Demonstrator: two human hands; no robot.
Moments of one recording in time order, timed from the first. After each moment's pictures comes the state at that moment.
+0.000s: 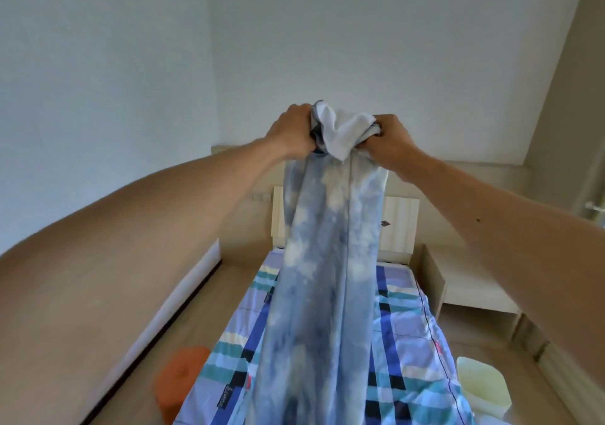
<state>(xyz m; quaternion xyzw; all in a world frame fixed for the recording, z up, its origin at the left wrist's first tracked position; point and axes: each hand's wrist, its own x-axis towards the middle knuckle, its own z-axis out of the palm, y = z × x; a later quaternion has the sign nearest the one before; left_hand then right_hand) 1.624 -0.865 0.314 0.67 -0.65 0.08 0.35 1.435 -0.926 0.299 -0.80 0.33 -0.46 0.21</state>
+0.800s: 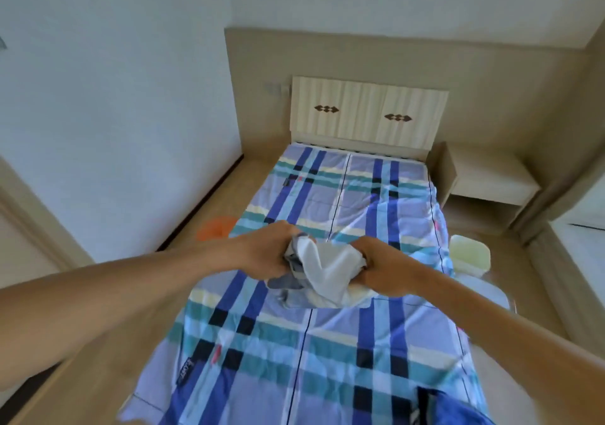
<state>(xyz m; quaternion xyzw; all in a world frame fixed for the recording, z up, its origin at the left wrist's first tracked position) 1.543 -0.588 -0.009 0.61 -0.73 -0.28 0.13 1.308 -0.668 0.002 -0.88 0.28 -0.02 0.39</state>
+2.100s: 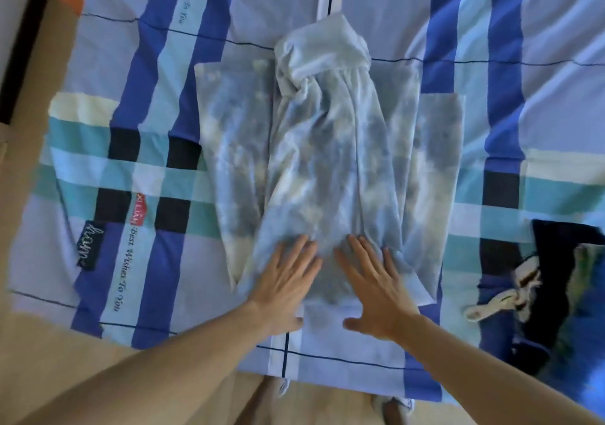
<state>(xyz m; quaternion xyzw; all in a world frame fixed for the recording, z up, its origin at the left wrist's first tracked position) 1.490 -0.548 -0.723 0.56 -0.75 -0.26 -0.23 1.281 -0.620 -0.733 -0.87 0.35 0.22 0.25</state>
